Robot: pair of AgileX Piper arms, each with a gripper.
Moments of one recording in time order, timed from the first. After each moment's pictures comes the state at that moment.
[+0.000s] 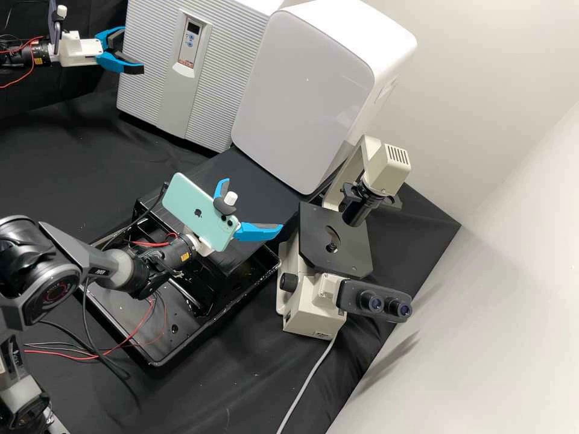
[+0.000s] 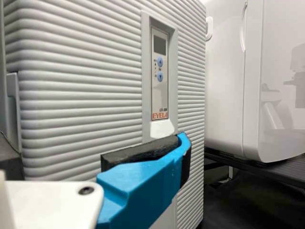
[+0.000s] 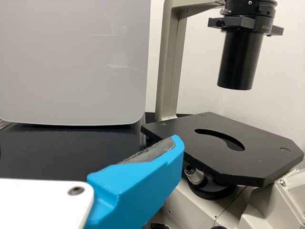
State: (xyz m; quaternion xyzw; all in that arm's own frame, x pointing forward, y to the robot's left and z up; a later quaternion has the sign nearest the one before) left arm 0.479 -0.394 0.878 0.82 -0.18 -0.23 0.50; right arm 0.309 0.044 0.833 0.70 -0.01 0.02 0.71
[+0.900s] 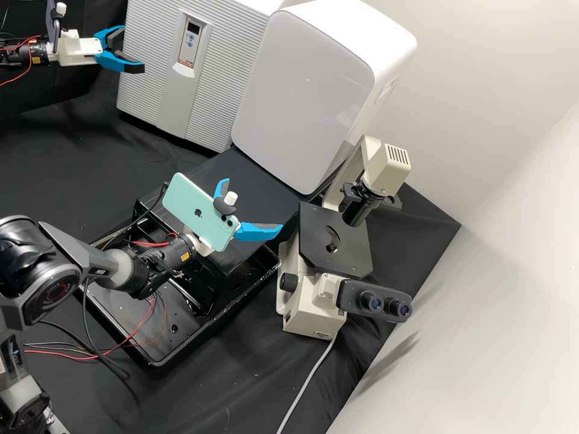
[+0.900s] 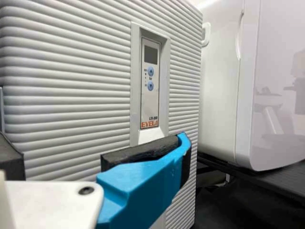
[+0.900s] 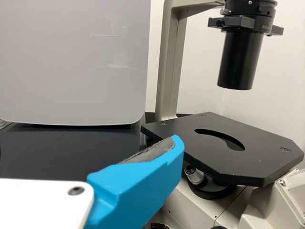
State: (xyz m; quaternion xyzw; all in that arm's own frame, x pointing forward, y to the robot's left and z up) left arm 0.463 -0.416 0.875 0.81 -0.17 -0.23 0.51; right arm 0.309 0.044 0.833 0.70 -0.01 0.02 0.71
